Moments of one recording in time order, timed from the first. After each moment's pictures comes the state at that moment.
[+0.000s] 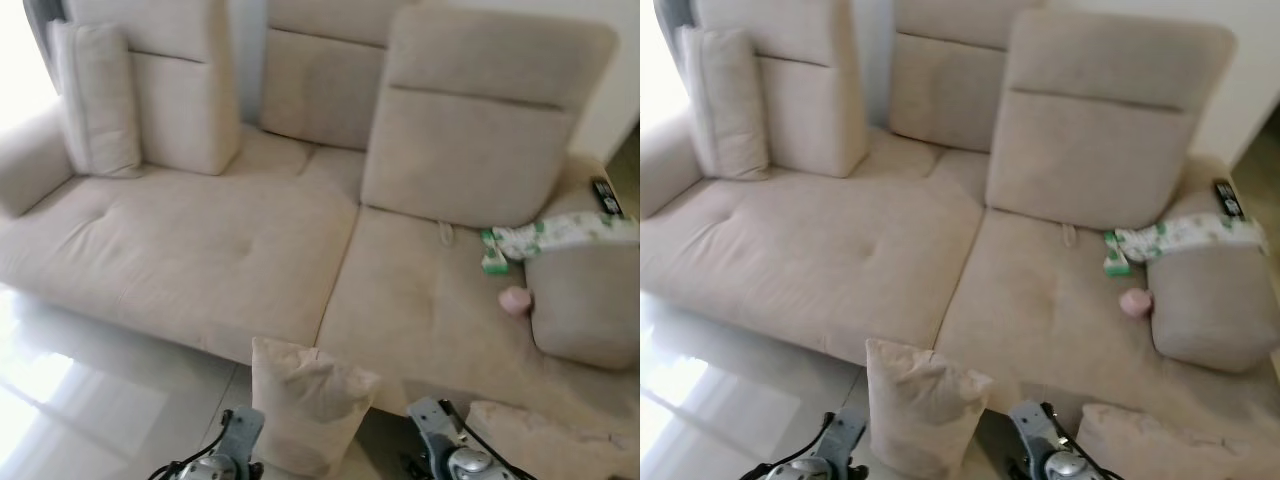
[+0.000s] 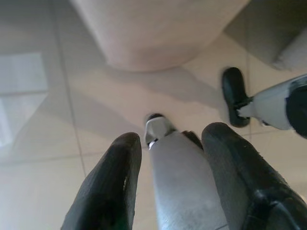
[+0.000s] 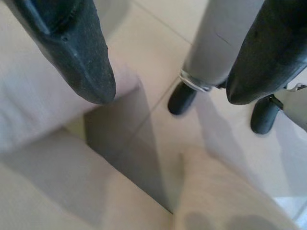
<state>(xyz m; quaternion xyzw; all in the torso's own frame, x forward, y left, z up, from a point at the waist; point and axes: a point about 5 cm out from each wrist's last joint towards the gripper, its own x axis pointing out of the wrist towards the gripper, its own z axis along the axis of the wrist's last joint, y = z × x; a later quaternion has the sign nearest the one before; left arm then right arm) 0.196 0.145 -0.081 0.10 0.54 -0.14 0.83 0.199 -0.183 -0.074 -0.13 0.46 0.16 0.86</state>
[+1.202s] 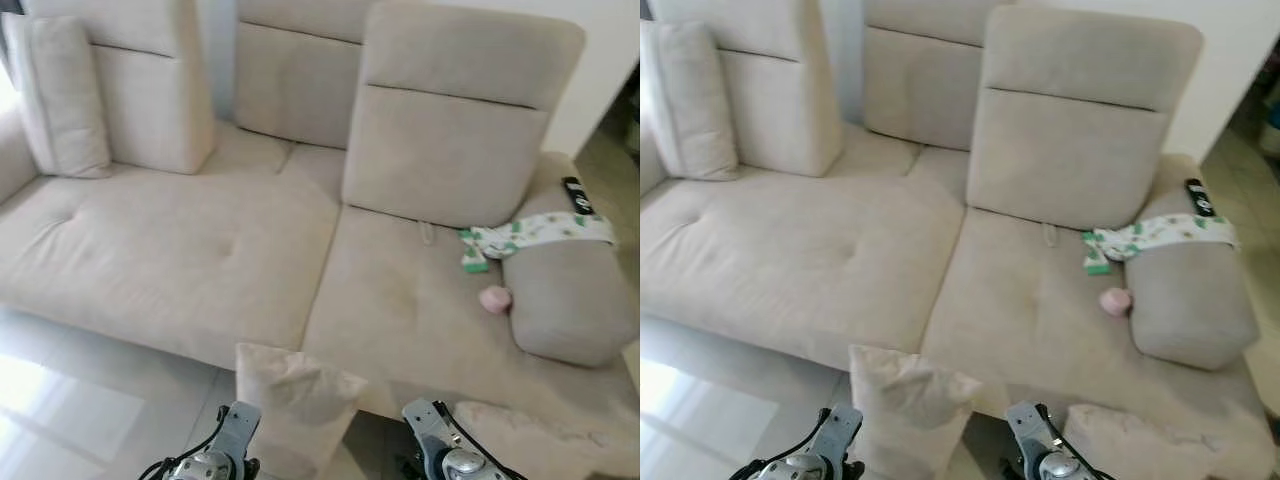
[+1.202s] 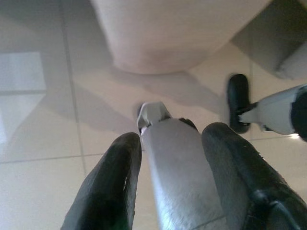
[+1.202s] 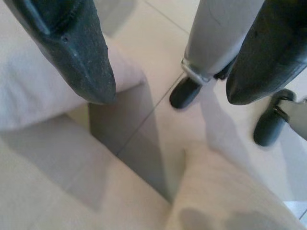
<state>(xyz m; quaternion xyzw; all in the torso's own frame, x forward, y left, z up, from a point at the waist) 0.199 0.139 -0.079 0.10 0.53 -0.15 0.83 0.198 -0.190 -0.073 -0.13 0.46 0.16 0.86</state>
